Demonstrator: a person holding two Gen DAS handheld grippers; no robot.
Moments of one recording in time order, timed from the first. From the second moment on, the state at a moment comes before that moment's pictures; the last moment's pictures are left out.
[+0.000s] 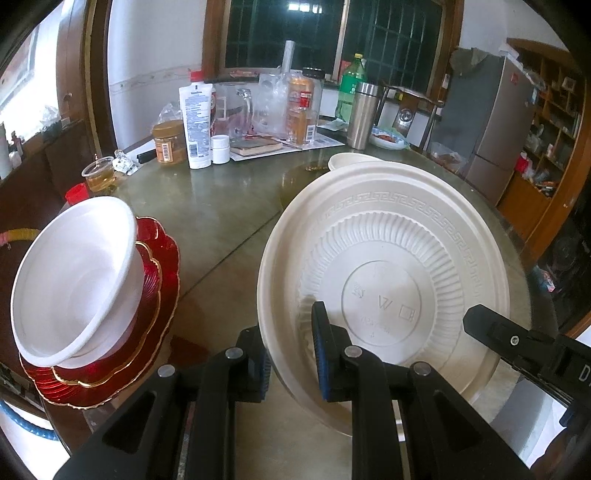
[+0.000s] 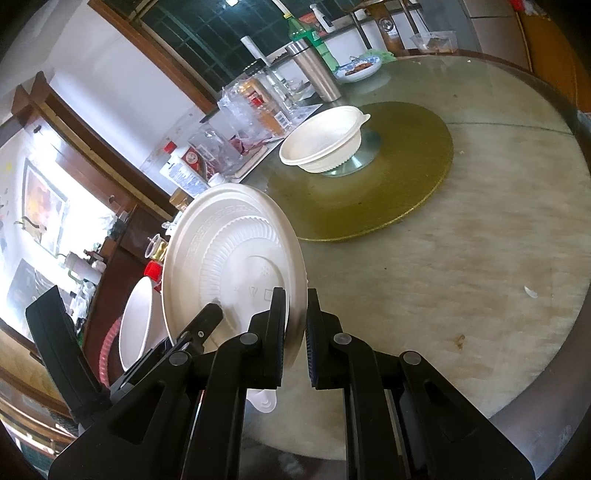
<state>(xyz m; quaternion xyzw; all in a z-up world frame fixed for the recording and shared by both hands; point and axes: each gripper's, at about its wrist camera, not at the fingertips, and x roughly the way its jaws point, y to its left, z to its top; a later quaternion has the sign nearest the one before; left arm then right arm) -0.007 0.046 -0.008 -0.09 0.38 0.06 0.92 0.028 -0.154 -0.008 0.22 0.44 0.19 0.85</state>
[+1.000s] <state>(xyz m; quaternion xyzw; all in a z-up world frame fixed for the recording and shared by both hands) -0.001 0.088 -0.016 -0.14 0.38 0.04 0.91 0.034 -0.108 0.005 0.17 0.45 0.16 0.86</state>
